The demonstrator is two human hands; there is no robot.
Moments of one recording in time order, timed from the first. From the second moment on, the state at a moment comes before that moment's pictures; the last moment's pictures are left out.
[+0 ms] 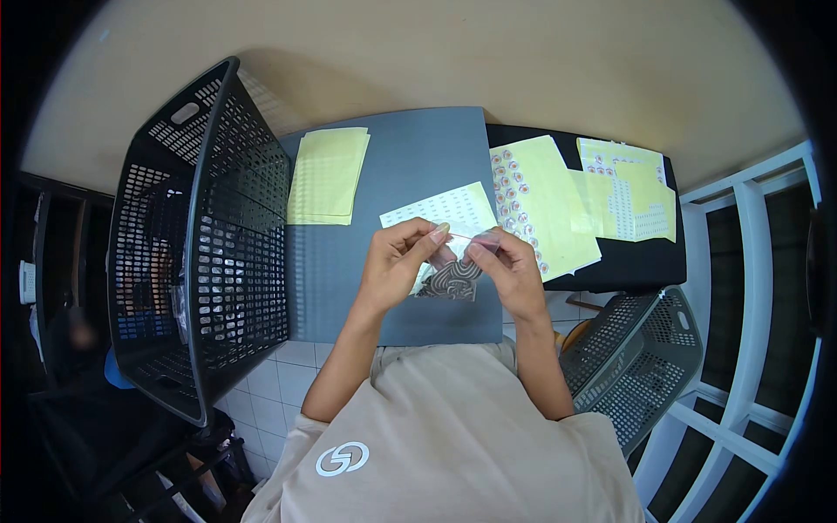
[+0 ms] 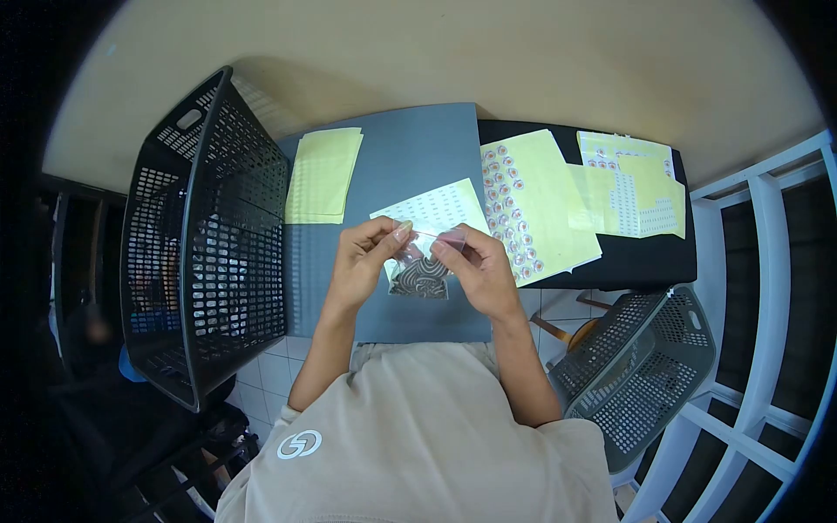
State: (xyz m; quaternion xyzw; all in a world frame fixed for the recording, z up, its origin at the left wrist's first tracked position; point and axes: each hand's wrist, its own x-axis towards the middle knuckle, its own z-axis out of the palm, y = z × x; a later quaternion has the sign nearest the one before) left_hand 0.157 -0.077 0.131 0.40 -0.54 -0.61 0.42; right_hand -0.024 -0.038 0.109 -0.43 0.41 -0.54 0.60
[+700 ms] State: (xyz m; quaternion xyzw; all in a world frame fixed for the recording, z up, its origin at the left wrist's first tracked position) left_hand 0.166 -0.074 0.123 0.39 -0.51 -0.63 0.43; right_hand -0.018 -0.032 0.107 -0.43 0.41 -0.55 0.60
